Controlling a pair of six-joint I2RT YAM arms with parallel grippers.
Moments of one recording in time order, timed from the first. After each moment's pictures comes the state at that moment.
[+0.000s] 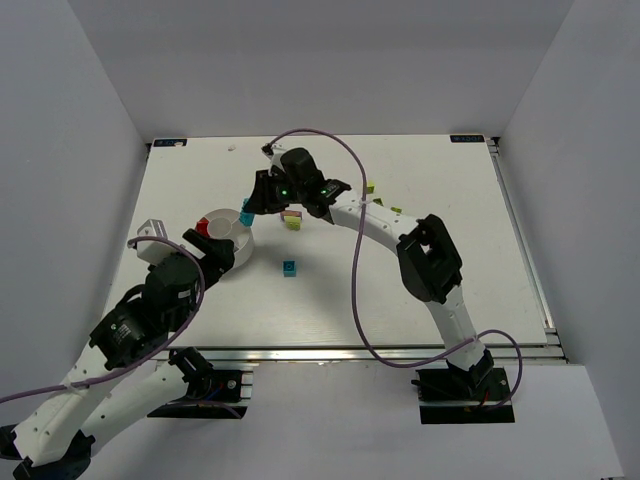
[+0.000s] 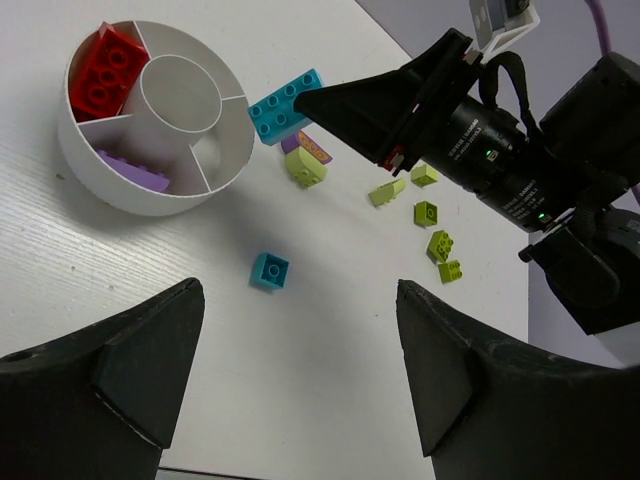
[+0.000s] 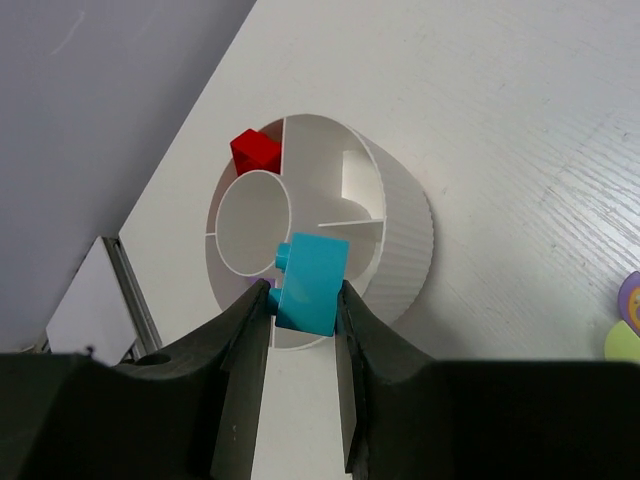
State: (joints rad) left arm -0.77 0.56 0.91 -0.80 -0.70 -1.02; right arm 0.83 2.21 1.90 -0.11 -0.38 0.52
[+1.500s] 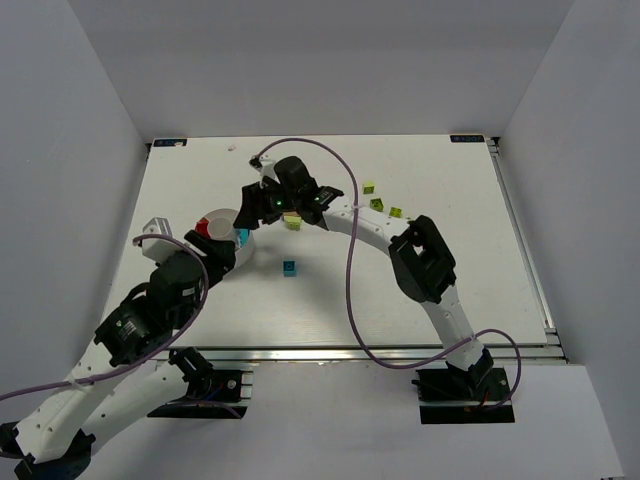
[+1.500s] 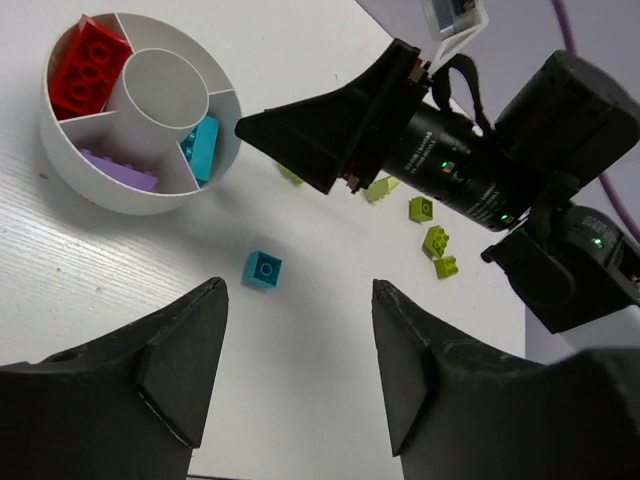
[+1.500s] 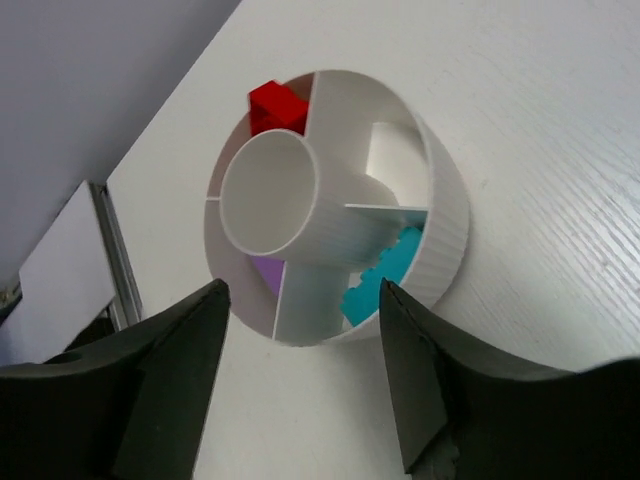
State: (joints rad) left arm -0.77 0.57 0.90 -0.77 -0.70 -1.02; right arm 0.86 2.25 1.90 -0.09 -0.43 0.44
